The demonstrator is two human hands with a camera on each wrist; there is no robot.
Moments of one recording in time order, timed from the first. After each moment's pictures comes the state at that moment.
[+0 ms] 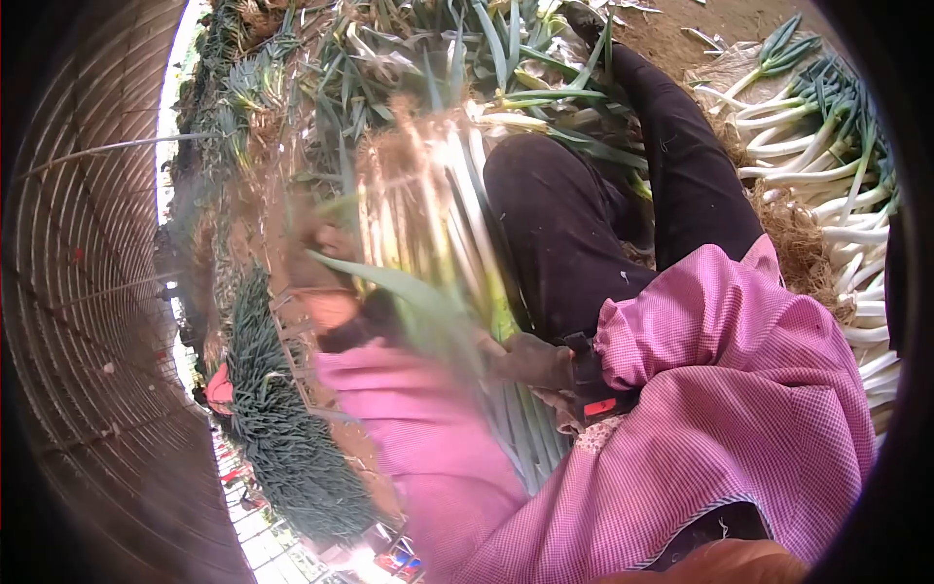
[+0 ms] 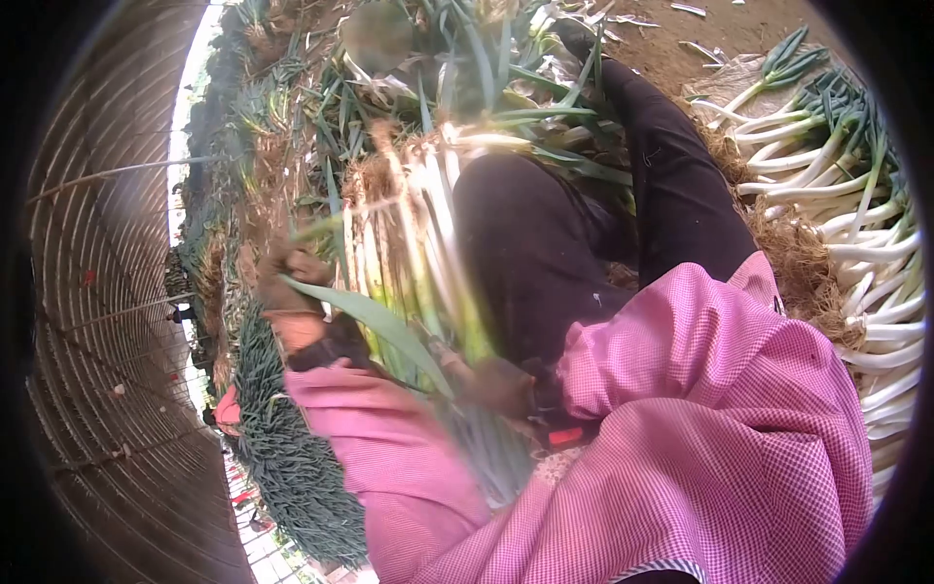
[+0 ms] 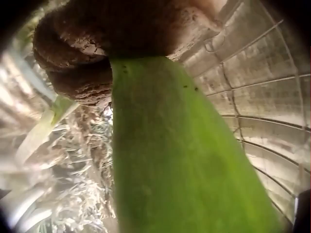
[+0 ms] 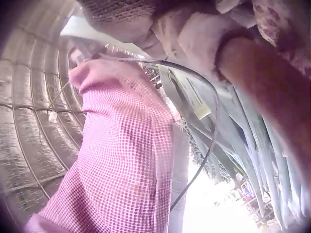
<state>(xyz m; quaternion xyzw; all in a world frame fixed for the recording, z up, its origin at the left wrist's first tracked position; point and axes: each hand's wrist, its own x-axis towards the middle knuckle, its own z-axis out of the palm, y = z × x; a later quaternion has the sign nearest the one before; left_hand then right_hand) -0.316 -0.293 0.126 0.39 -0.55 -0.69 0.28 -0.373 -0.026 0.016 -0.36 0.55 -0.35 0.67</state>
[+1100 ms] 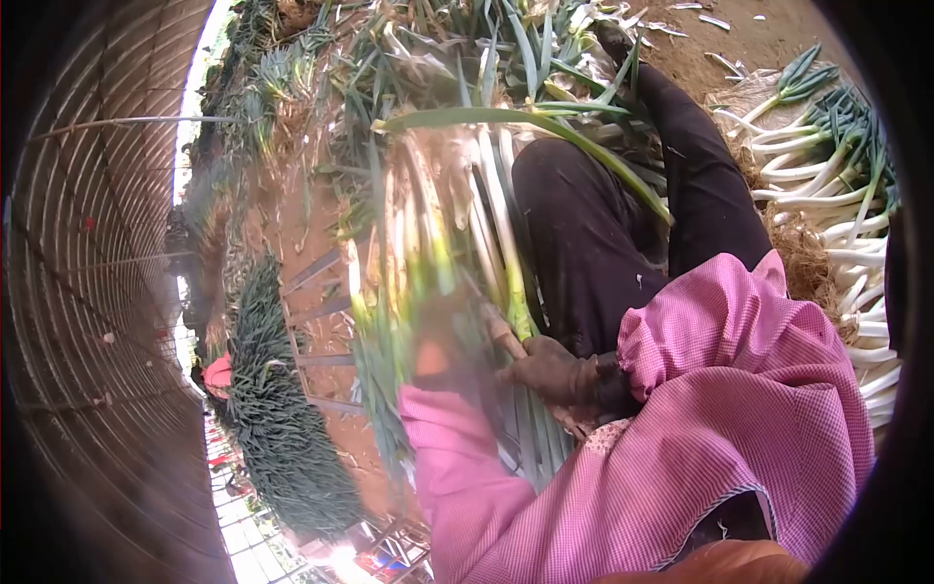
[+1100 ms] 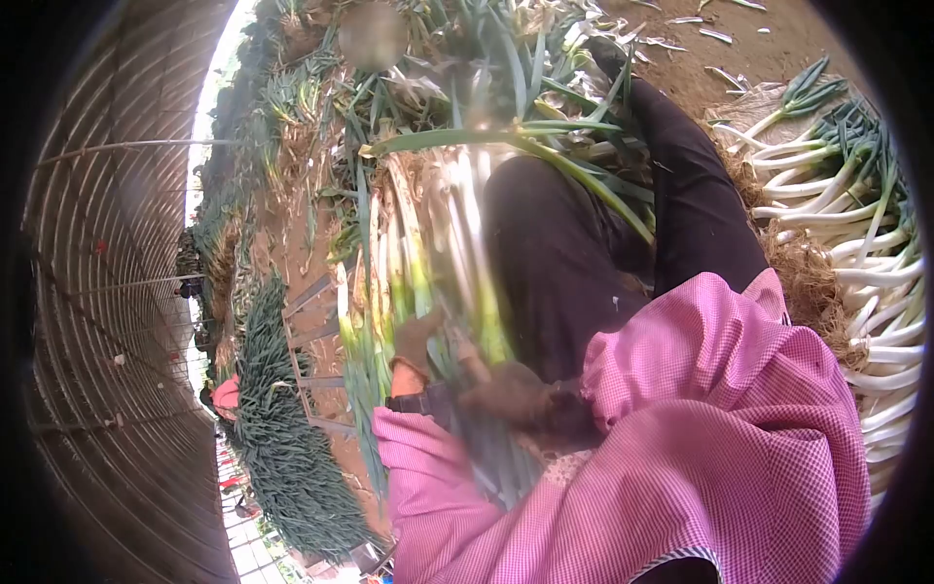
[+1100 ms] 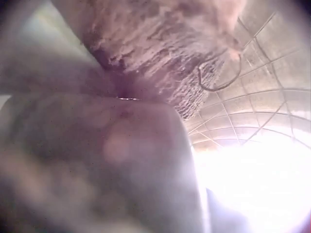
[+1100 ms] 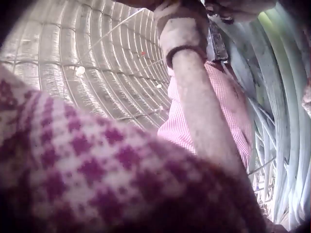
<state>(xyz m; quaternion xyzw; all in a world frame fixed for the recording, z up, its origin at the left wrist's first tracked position) -0.209 -0.216 -0.025 0.57 -0.79 -0.20 -0.10 -0.374 -0.007 0.040 -0.20 0.51 -0.37 0.75</state>
